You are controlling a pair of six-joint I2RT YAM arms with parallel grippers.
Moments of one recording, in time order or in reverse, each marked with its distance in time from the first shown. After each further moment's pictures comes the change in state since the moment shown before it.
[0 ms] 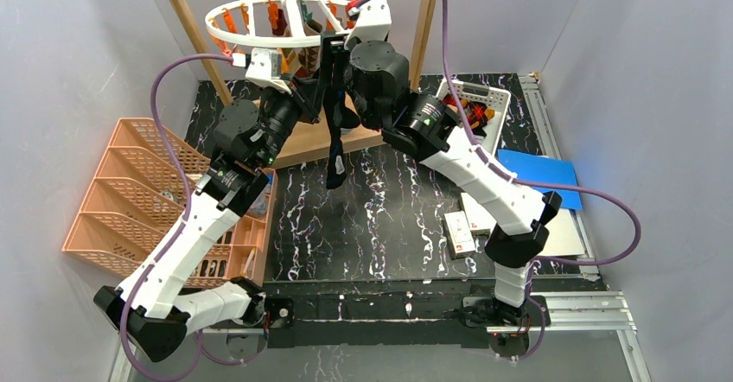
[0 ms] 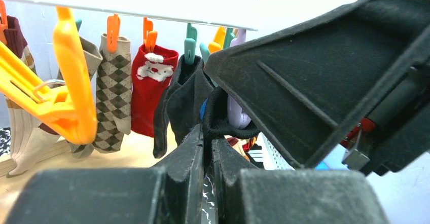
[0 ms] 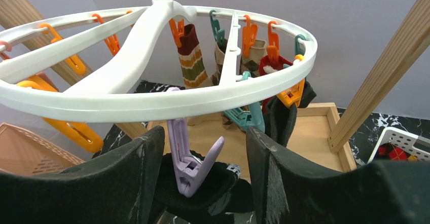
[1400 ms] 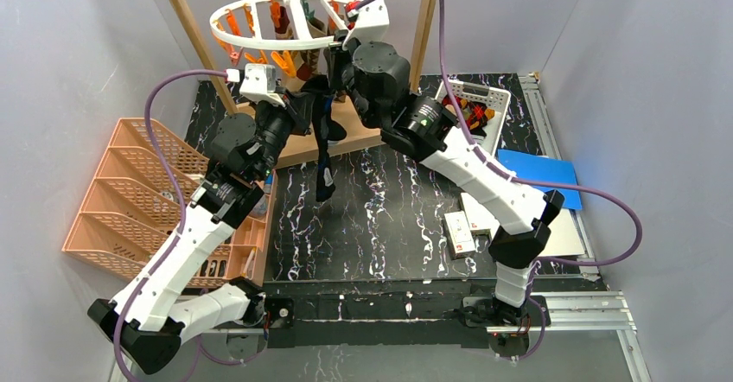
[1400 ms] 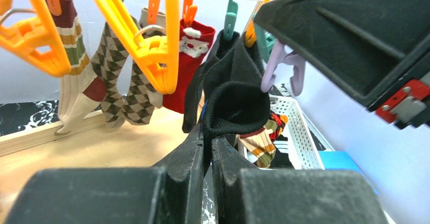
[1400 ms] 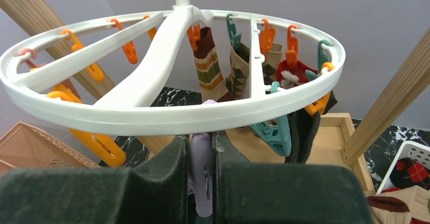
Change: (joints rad) left arm -0.001 -0.077 -0.085 -0.044 -0.094 0.029; right arm -0.011 -0.021 -0.084 0.099 -0.061 -0.013
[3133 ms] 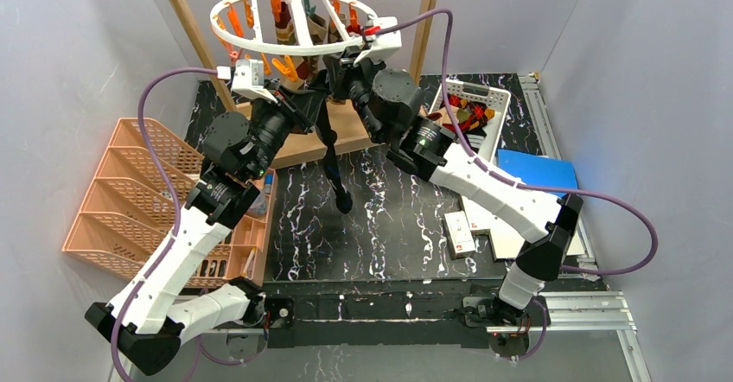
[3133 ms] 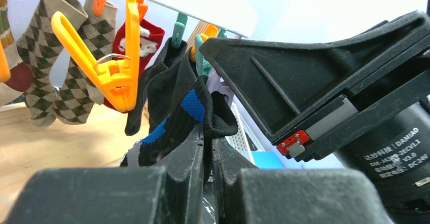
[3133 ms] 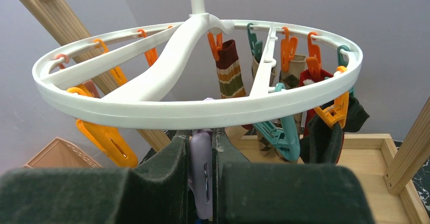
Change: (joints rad) left arm 0.000 -0.012 0.034 -0.008 0.115 -0.222; right arm -0.014 -0.170 -0.442 0.447 -0.076 0.008
